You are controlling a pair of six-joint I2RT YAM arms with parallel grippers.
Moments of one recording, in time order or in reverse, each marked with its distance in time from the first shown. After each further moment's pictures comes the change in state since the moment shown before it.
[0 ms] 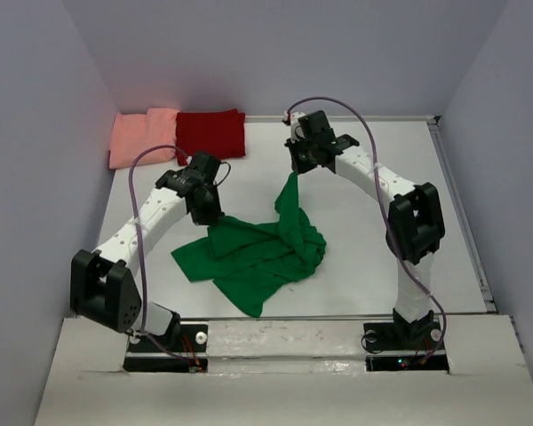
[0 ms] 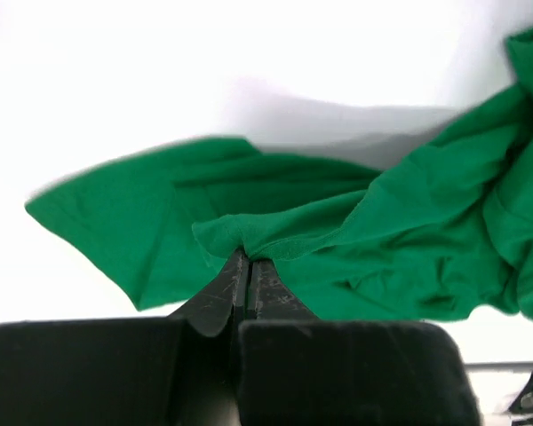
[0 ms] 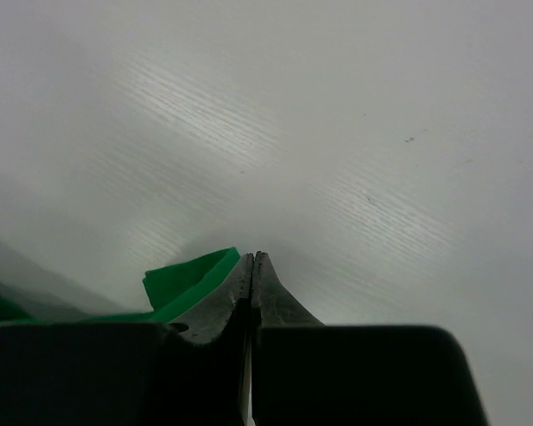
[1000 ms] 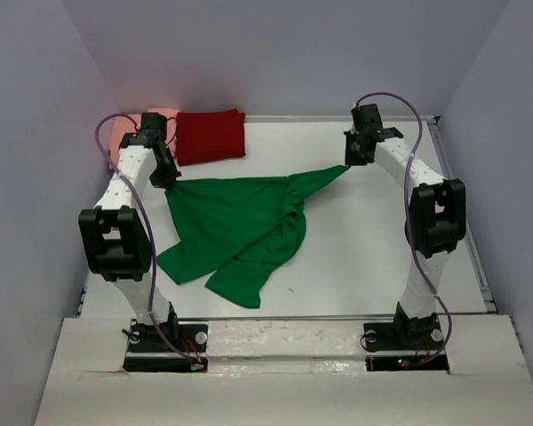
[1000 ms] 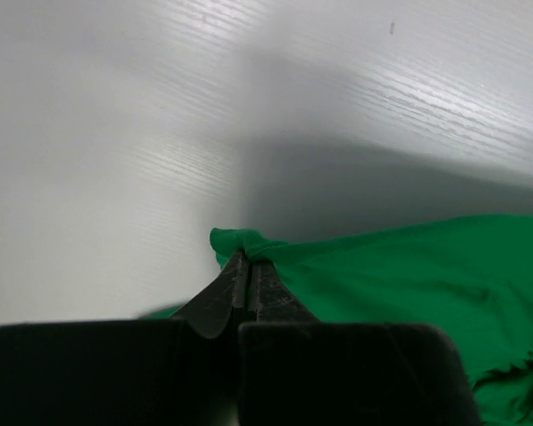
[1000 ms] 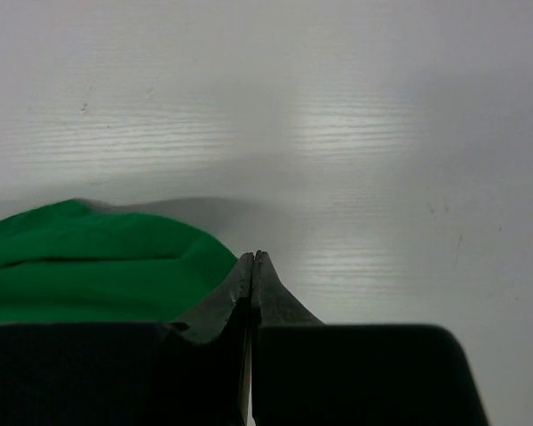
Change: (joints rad) left arm 0.383 0.360 0.391 -0.010 -0.058 0.200; right arm -0.292 -0.036 -0.062 -0.085 0.193 0.183
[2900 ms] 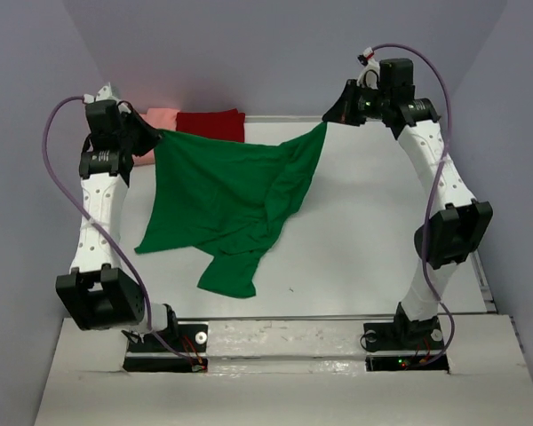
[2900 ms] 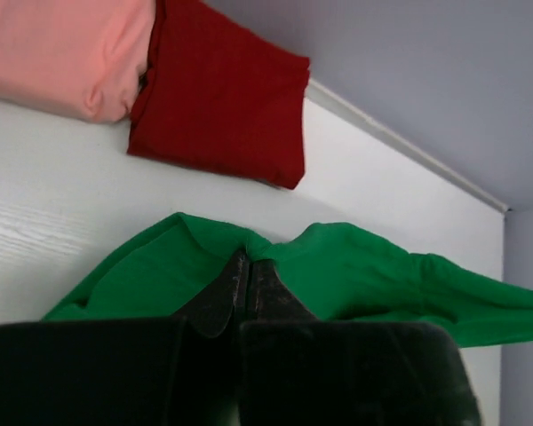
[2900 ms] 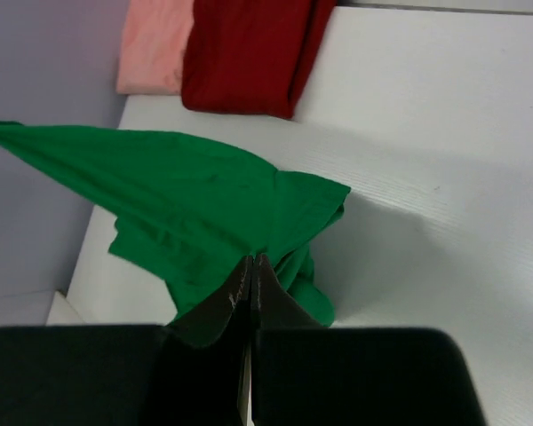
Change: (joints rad) left arm 0.160 -0.318 -0.101 0.446 0.343 -0.186; right arm -0.025 -0.068 0.348 -0.065 -0.662 0.175
